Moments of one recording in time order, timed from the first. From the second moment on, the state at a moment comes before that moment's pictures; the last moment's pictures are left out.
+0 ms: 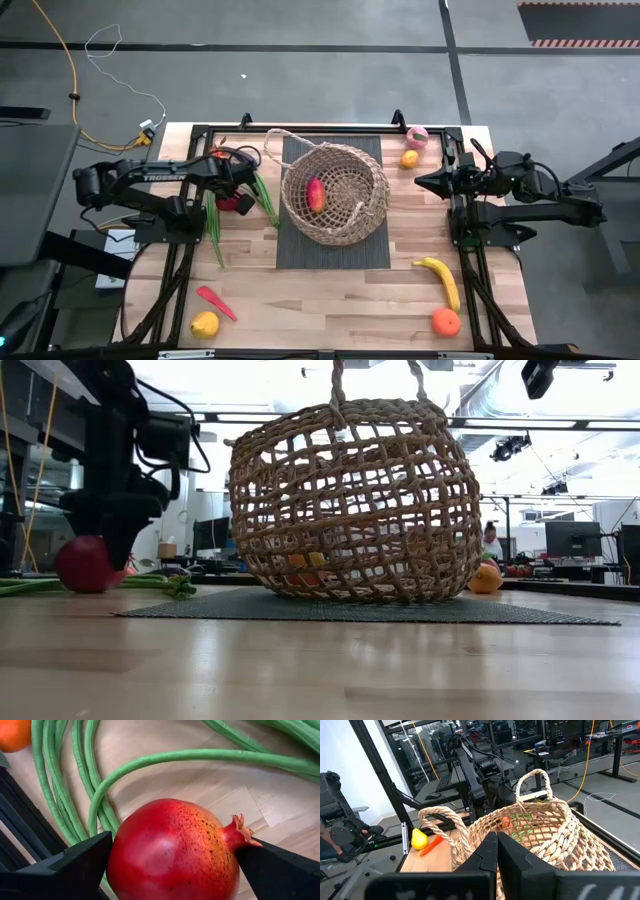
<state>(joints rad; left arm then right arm) 0.51 1.24 0.62 -0.96 -0.16 -0.57 -0.08 0.41 0.67 -0.32 -0.02 0.23</state>
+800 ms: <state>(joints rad) 0.51 1.11 0.96 -1.18 -0.15 -0.53 -0.08 0.41 0.67 -0.34 -0.02 0.23</state>
